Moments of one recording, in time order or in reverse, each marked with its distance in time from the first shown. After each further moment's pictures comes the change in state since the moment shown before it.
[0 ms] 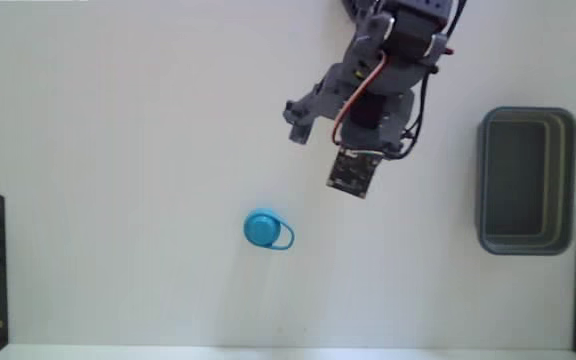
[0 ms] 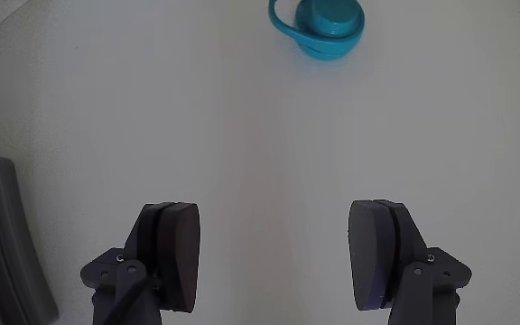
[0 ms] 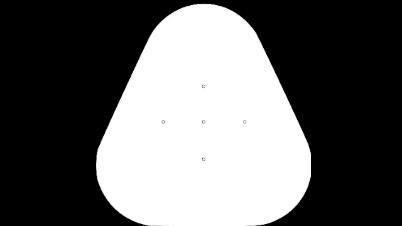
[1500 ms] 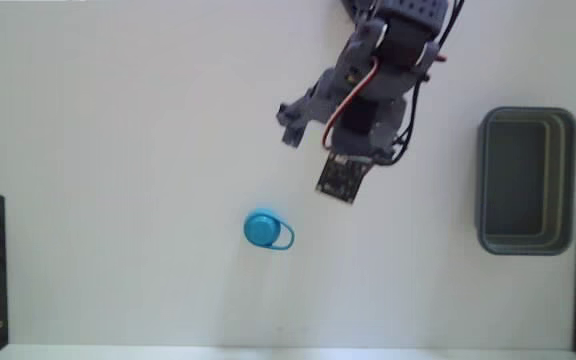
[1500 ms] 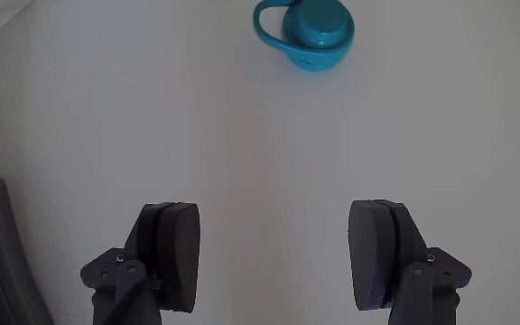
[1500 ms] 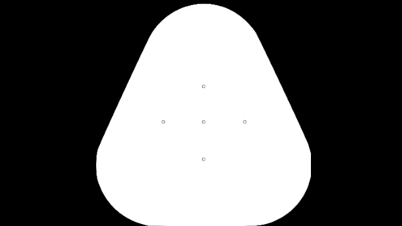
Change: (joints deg) arm 1.3 -6.3 0.0 -5.4 -0.1
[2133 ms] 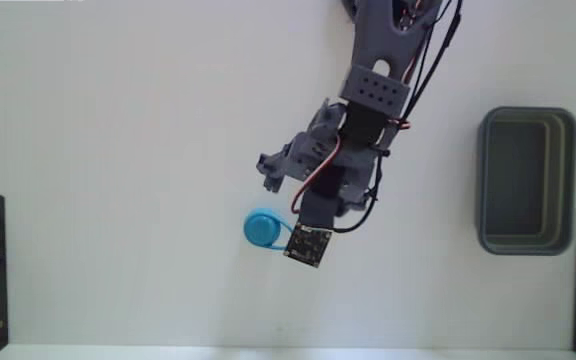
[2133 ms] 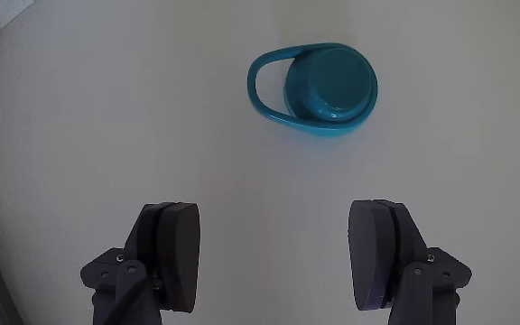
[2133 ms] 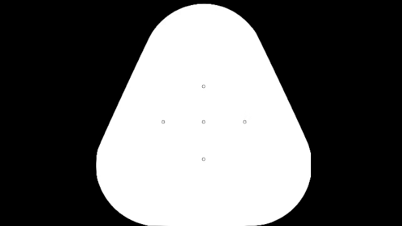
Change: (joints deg) arm 0.9 -26.4 -10.0 -14.1 0.0
